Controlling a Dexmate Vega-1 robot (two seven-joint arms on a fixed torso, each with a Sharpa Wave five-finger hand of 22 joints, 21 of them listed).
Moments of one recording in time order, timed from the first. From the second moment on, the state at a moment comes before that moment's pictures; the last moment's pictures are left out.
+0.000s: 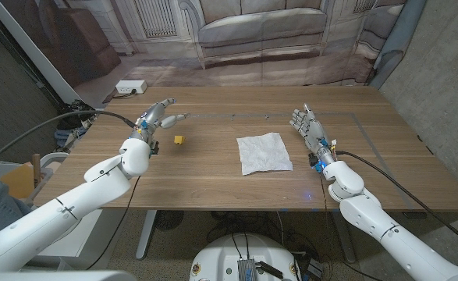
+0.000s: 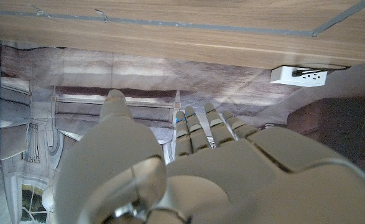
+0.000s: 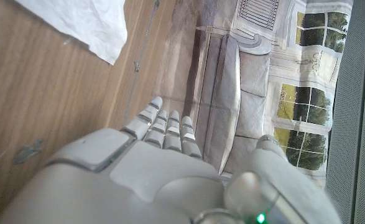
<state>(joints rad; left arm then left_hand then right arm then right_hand) 1.04 0.93 0.40 -1.97 0.17 0.41 0.43 0.75 0.07 0.00 -0.10 0.31 0.25 -0.05 0.26 0.18 0.30 -0.11 0.26 0.19 0.23 -0.04 0.22 0.17 -0.01 0.00 0.24 0.19 -1.06 -0.54 -0.37 -1.52 0.58 0.40 -0.05 0.31 0.03 0.11 -0.01 0.22 0.14 0.12 0.19 0.18 0.14 0.13 0.20 0.18 0.09 0.08 0.18 0.18 0.20 -0.01 0.19 0.18</state>
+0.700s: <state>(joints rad) 1.00 0.99 0.44 -1.99 0.26 0.50 0.32 0.82 0.07 0.01 -0.14 0.31 0.29 -0.07 0.26 0.18 0.34 -0.14 0.25 0.19 0.28 -0.04 0.22 0.18 0.01 0.04 0.24 0.19 -1.07 -0.54 -0.38 -1.56 0.57 0.36 -0.08 0.31 0.03 0.11 -0.01 0.22 0.14 0.12 0.19 0.18 0.14 0.13 0.20 0.18 0.09 0.08 0.18 0.18 0.20 -0.01 0.19 0.18</state>
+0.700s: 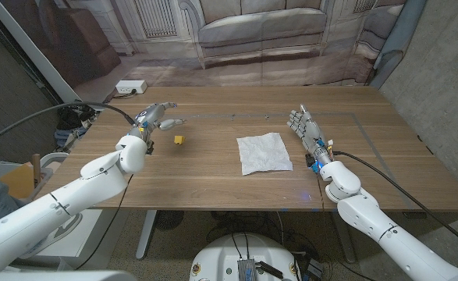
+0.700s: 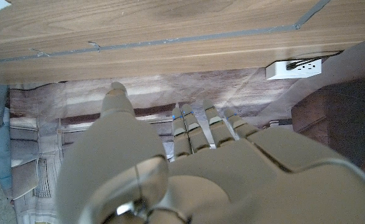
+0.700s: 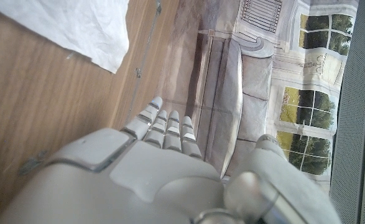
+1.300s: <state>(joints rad) 0.92 1.04 0.50 -2.03 0.36 0.65 0.17 0.93 0.06 0.03 -0.15 0.30 0.31 -0.10 0.23 0.19 0.32 -0.13 0.22 0.20 0.31 -0.04 0.21 0.19 0.31 0.18 0.35 0.19 -1.05 -0.52 -0.40 -1.54 0.57 0.35 -0.09 0.32 0.04 0.11 -0.02 0.22 0.15 0.11 0.19 0.18 0.14 0.13 0.20 0.18 0.09 0.08 0.18 0.18 0.20 -0.01 0.19 0.18</state>
